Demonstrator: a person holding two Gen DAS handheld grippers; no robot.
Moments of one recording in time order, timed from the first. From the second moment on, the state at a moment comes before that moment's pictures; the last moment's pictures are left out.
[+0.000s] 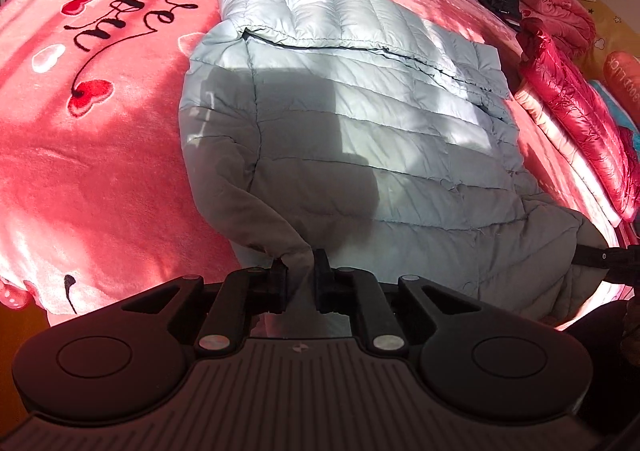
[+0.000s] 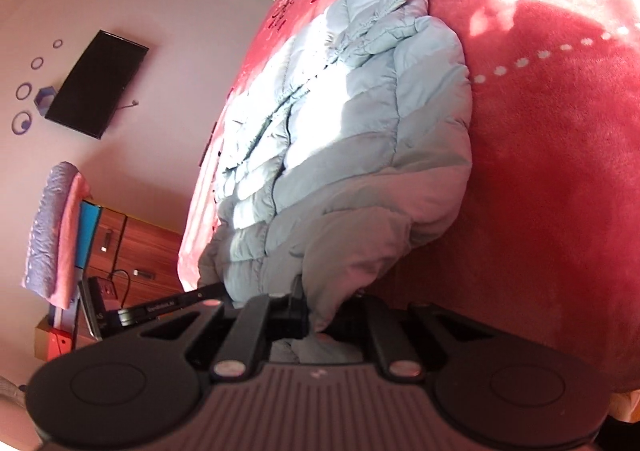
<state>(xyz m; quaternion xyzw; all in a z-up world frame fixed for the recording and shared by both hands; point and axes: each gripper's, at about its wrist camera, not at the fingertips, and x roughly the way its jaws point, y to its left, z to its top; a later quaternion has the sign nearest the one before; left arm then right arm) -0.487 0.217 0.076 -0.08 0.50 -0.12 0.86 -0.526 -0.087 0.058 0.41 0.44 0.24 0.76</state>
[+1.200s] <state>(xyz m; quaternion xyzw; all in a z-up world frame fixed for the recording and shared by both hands) -0.331 0.304 0.078 -0.52 0.27 -0.05 0.81 -0.353 -0.141 0.067 0.59 0.29 0.16 0.73</state>
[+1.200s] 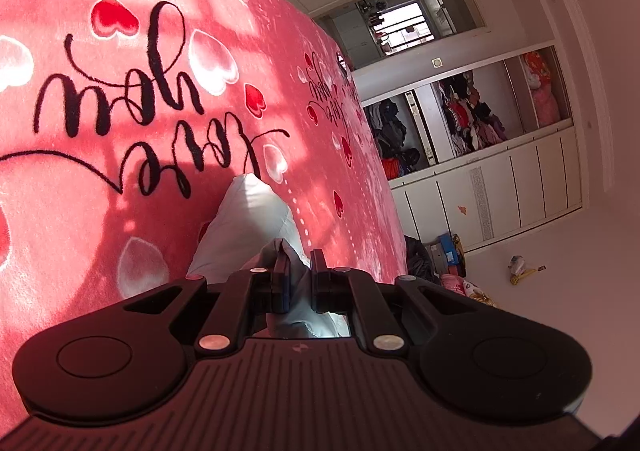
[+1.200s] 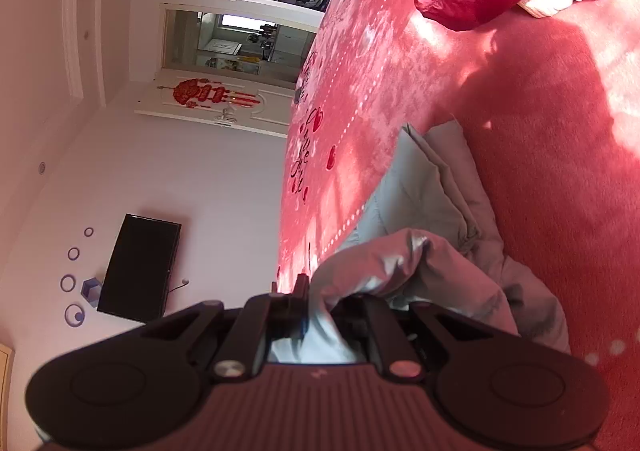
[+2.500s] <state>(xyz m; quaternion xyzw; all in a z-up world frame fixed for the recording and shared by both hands) -0.342 0.268 0.131 -0.26 0.16 -0.10 0.95 -0.352 -0.126 0.120 0.40 0.24 0.12 0.87</state>
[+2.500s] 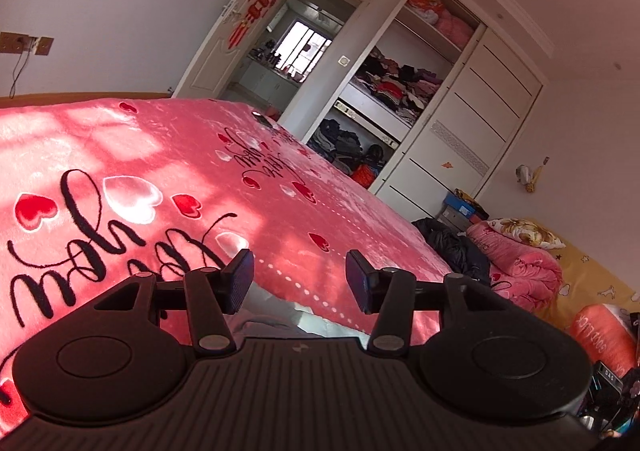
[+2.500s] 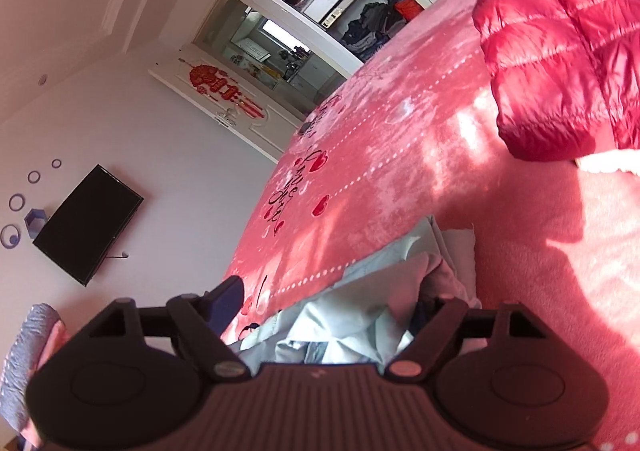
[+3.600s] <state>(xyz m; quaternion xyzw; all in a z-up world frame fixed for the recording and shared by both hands) -0.332 0.188 0.089 -0.02 0.24 -0.32 0.92 -0.347 0.003 0.075 0.08 0.26 0.11 0.96</state>
